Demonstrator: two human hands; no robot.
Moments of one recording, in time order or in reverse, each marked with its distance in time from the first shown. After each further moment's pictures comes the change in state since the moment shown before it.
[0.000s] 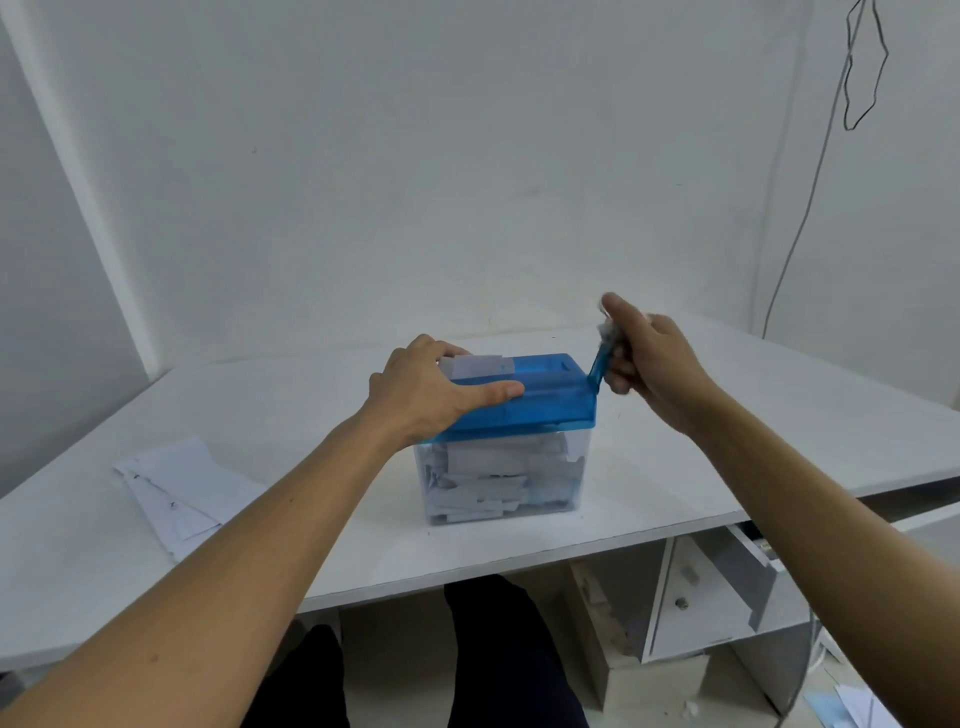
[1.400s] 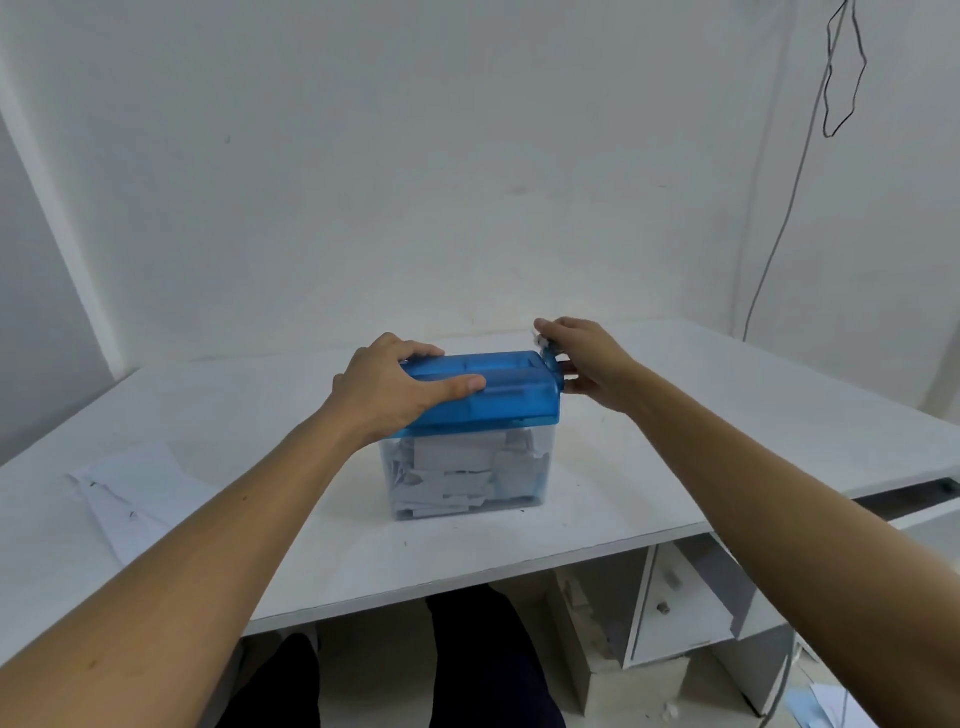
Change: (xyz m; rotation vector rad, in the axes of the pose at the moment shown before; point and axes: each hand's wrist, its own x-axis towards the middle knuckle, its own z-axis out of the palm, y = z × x) left_hand 0.017 -0.019 -0.001 -0.064 0.032 0.004; right_hand 0.068 0.036 0.018 -0.211 -0.040 0.245
